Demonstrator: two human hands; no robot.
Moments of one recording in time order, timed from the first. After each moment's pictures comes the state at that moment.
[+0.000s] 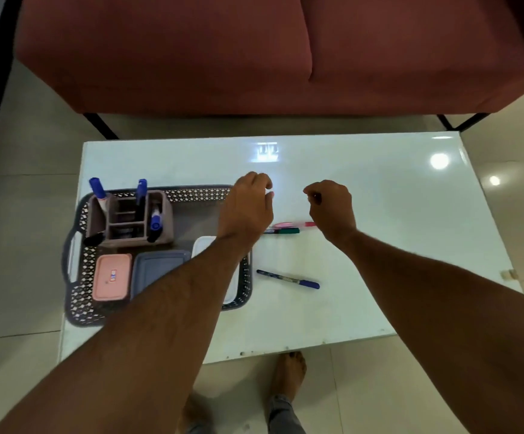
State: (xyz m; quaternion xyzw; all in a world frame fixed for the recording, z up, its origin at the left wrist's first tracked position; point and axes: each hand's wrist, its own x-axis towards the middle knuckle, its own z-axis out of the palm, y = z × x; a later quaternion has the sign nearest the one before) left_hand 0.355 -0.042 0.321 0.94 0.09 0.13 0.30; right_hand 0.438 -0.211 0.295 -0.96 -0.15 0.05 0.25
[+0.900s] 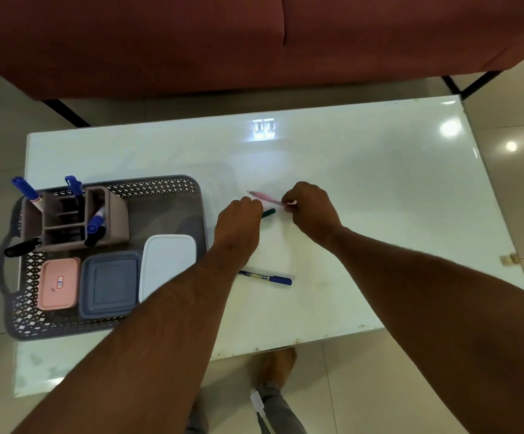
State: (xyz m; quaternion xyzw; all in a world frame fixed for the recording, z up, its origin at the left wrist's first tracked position) left_hand 0.373 -0.116 0.263 0.98 0.09 -0.12 0.15; right_hand 0.460 -0.265 0.247 -0.94 -0.25 0.16 0.20
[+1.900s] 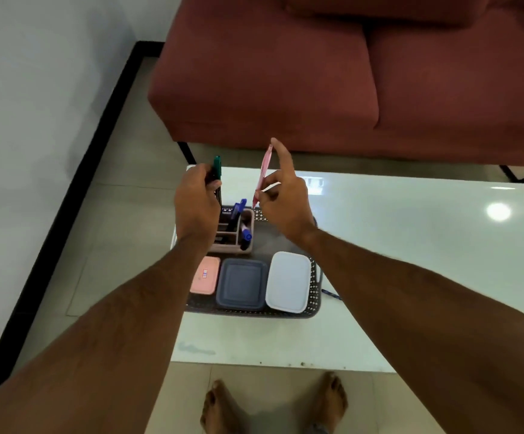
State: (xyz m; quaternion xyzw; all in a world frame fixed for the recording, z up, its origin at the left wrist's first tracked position) left_hand 0.253 0.145 0.405 0.85 0.30 0.28 0.34; right_hand 0.348 0.006 0.403 -0.81 -0.27 0.11 0.51
